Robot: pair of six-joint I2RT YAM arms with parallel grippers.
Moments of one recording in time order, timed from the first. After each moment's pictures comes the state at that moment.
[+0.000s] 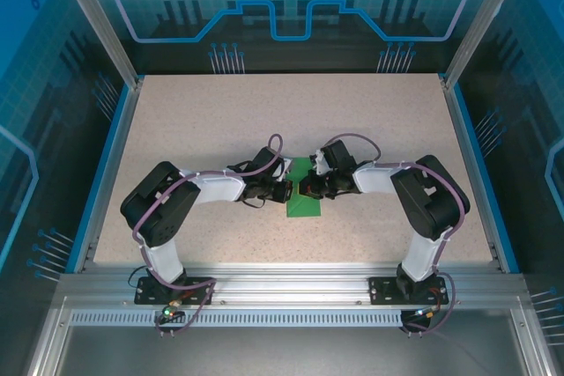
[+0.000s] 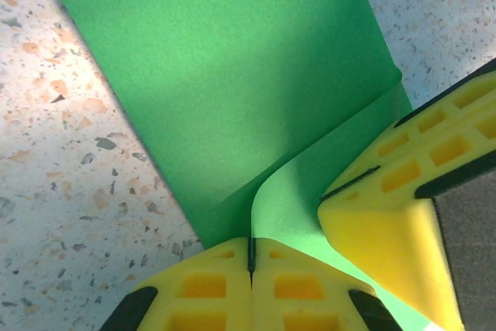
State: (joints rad) left arm -0.64 1.79 0.90 -0.08 0.23 -0.41; right arm 0.51 1.80 0.85 -0.06 -0.55 0.69
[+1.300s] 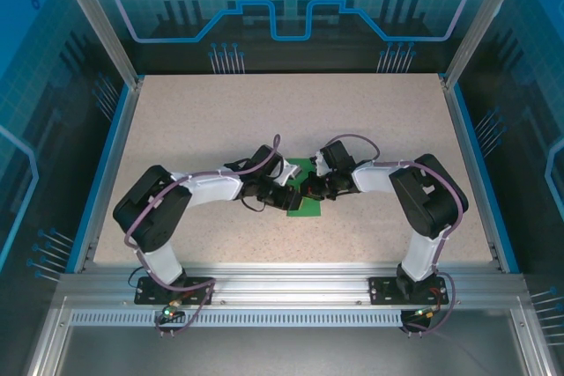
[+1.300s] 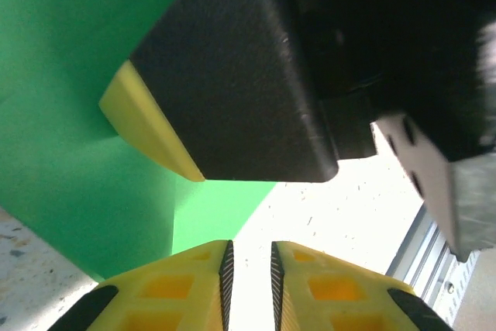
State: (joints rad) left arm -0.64 1.75 0.92 -0.19 0.58 -0.39; right arm 0.51 1.81 0.86 -0.10 -0.53 0.67
